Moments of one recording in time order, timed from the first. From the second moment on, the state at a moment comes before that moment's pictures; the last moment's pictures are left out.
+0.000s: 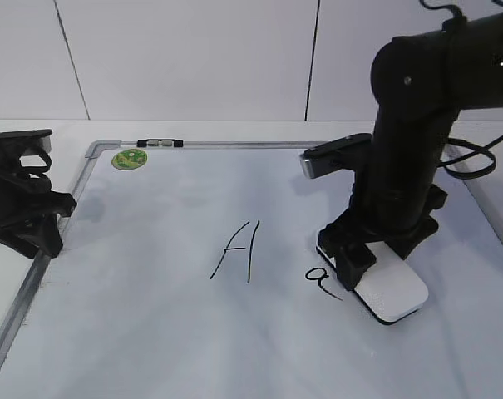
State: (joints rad) left arm -0.11 1.91 -1.17 -0.23 0.82 0.11; right arm 0.46 1.87 -1.30 -0.02 1.10 -0.08
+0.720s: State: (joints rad) left arm -0.11 1.91 -1.17 -0.23 0.82 0.11; right arm 0.48 1.94 -1.31 -0.02 1.04 -0.08
